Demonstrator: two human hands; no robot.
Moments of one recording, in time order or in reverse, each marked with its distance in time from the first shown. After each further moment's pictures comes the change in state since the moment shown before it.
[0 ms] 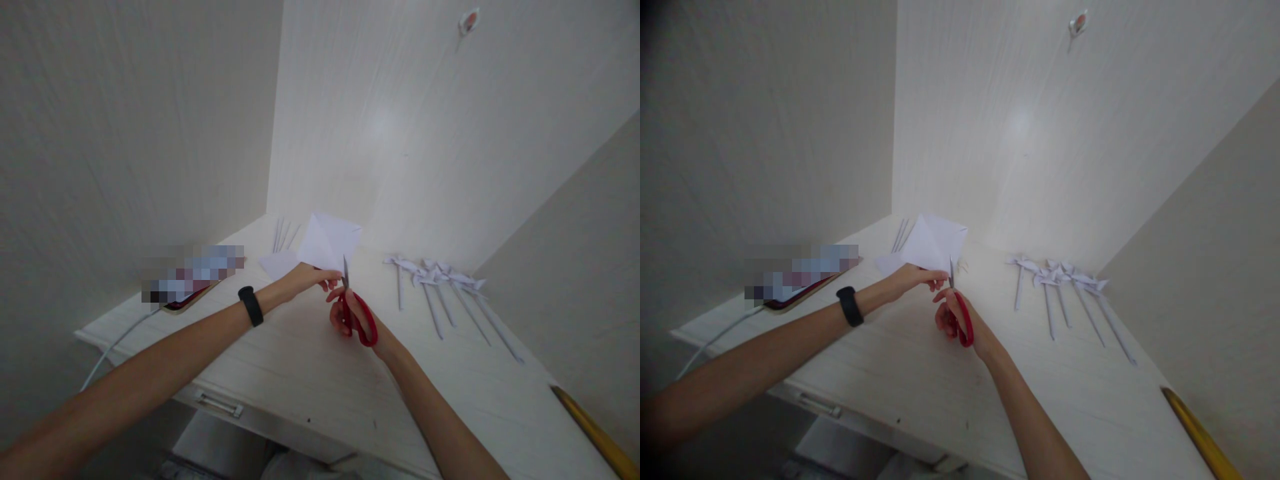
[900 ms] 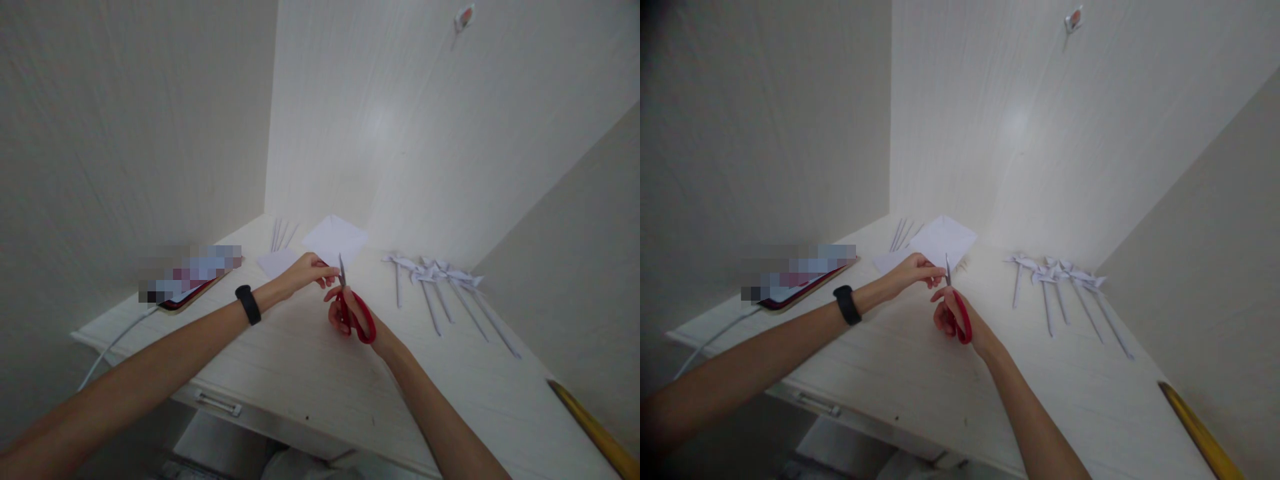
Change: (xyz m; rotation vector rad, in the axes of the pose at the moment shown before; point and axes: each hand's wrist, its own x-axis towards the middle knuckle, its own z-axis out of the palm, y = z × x) left_hand 0.005 -0.003 -0.007 0.046 -0.101 0.089; right_hand 0.001 0.008 -0.002 0.044 -0.033 -0.015
